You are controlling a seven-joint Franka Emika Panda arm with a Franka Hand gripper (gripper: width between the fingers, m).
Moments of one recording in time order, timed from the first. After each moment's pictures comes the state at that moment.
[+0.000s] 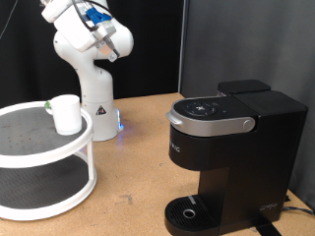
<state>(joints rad) -0.04 -0.62 -0.27 -2.58 0.62 2.12 -0.93</state>
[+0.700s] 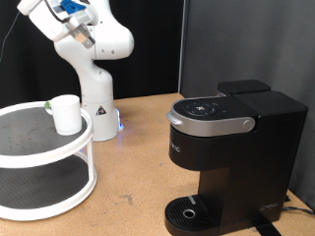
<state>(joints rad) -0.18 -0.76 -0.34 -2.61 0.52 1.87 -0.93</state>
